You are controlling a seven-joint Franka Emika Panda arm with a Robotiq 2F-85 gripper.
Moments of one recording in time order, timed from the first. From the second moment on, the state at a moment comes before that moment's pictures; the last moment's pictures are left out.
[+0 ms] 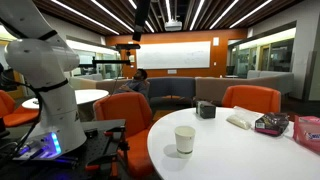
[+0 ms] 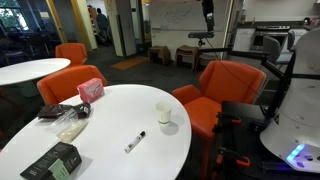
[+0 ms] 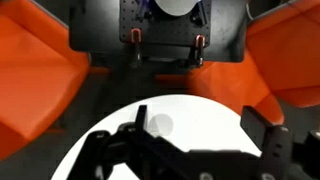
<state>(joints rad) -0.04 -0.47 -0.31 -2.22 0.00 1.44 -0.36</state>
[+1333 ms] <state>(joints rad) 0.12 -0.20 -0.03 -2.25 -0.16 1.83 -0.63</state>
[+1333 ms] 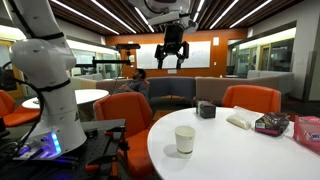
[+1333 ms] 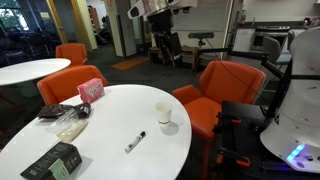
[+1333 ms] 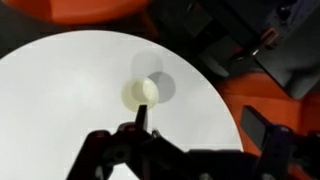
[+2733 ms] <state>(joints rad) 0.13 0.01 0.04 -2.30 -0.15 2.17 -0.94</state>
